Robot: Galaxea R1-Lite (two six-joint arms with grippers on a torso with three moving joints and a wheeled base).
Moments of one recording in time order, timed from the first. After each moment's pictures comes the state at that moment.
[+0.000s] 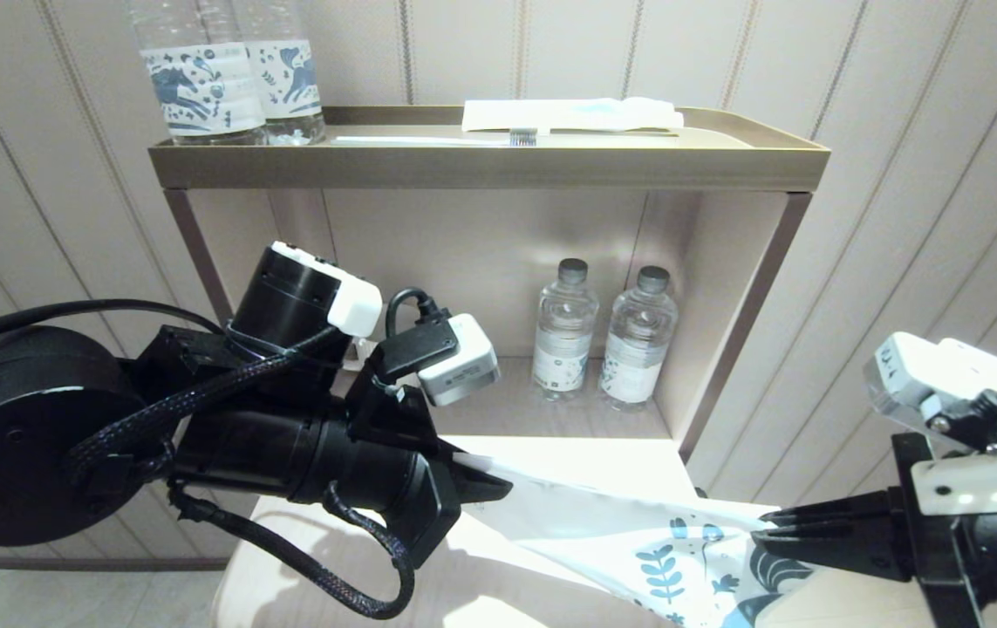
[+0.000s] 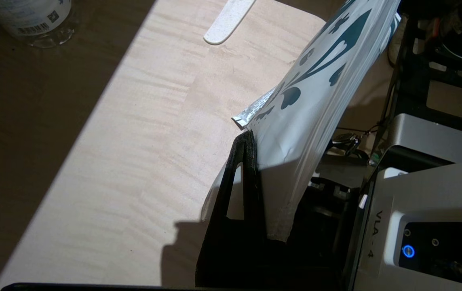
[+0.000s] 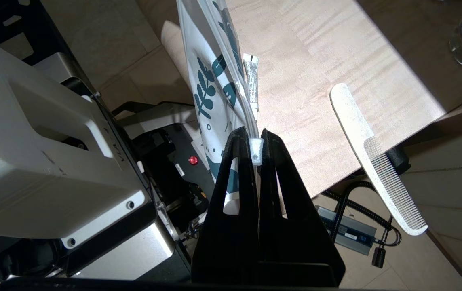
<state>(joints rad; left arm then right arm) -0.75 1.66 -1.05 0.03 -0.42 0.31 0.45 1.18 -0.87 0.33 0.41 -0.29</state>
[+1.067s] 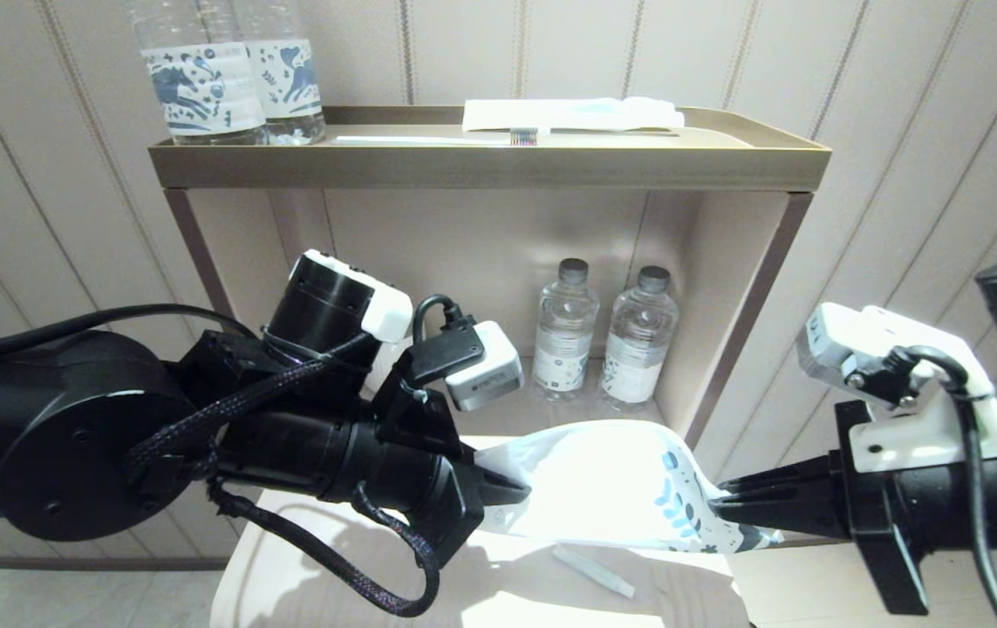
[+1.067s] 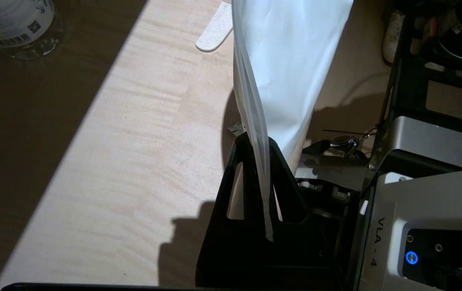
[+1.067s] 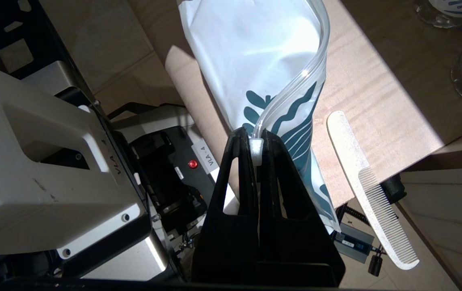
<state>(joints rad) -0.79 1.71 -1.07 0.00 -0.44 0.31 0.49 1.29 -0.97 0.31 0.41 -0.29</state>
